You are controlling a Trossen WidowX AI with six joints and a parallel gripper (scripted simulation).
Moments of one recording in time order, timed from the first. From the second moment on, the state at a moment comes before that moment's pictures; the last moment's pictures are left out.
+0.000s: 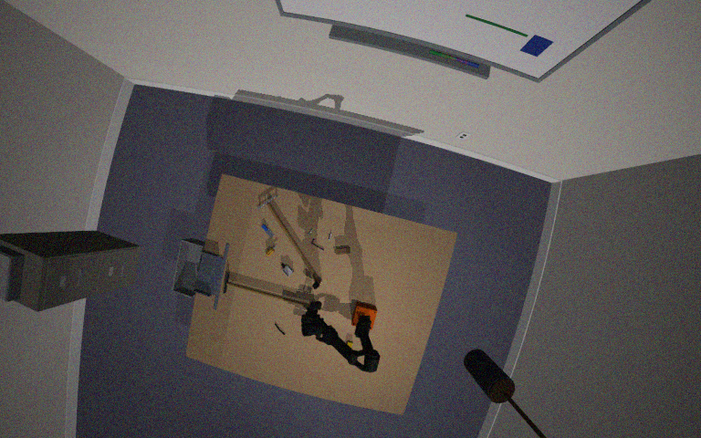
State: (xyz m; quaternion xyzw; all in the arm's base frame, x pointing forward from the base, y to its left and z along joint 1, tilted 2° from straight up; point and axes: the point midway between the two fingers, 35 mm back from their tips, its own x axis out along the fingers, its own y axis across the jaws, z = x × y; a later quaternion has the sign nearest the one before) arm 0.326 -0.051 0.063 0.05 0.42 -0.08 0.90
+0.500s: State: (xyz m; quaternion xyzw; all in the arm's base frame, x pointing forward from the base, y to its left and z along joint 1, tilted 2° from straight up) arm 0.339 -0.060 0.063 0.06 0.42 -0.08 0.90
